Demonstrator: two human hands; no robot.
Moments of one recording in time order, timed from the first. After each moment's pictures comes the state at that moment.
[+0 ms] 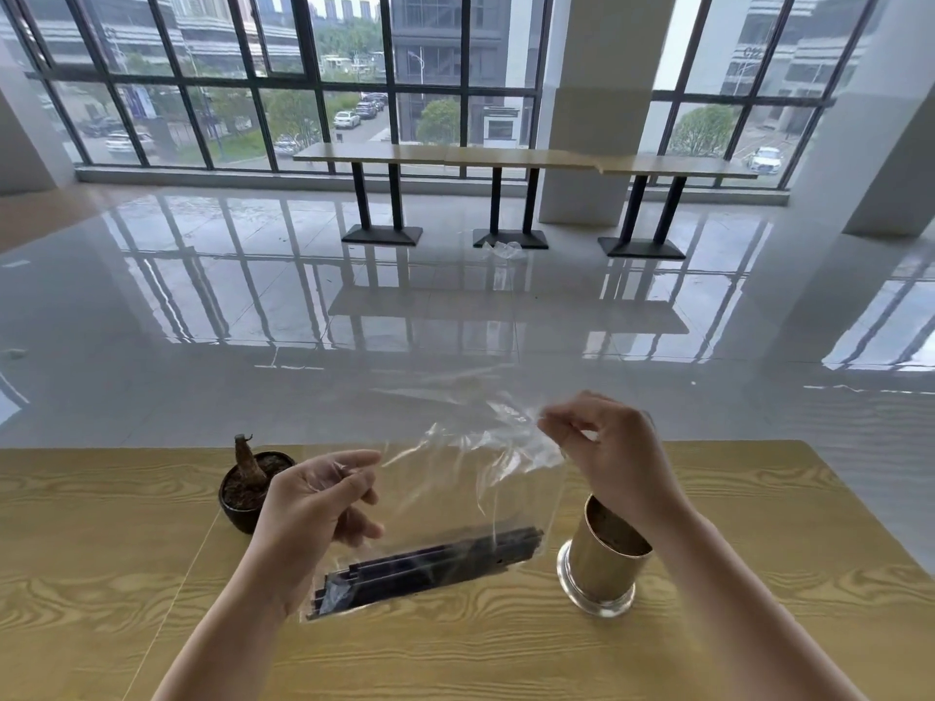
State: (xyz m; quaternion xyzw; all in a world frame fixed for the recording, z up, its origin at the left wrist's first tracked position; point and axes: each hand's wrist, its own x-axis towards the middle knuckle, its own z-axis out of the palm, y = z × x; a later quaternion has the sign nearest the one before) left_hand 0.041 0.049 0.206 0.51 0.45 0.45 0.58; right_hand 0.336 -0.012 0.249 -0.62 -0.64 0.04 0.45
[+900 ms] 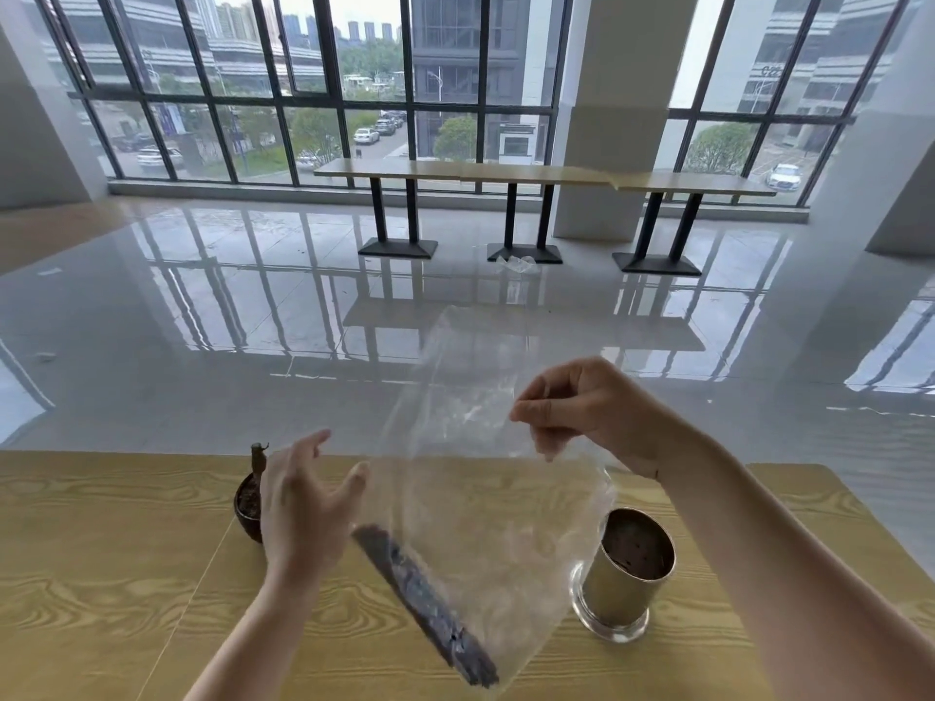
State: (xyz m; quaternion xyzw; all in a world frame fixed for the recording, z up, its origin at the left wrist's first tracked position) left_hand 0.044 0.067 0.198 0.64 0.62 0.42 0.17; right_hand 0.333 0.025 0.314 -0.51 -0.62 0.45 0.40
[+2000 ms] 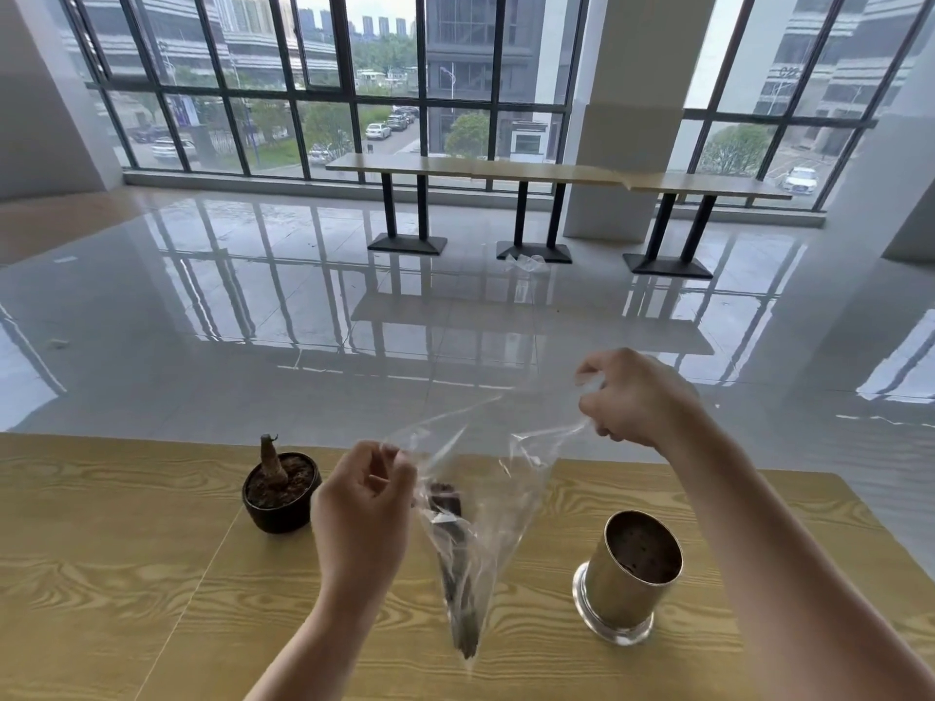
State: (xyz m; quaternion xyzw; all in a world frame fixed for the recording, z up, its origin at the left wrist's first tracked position) left_hand 0.089 0.026 0.219 0.58 0.54 0.56 0.25; right_hand 0.336 0.028 0.328 -0.80 -0.57 0.09 0.18
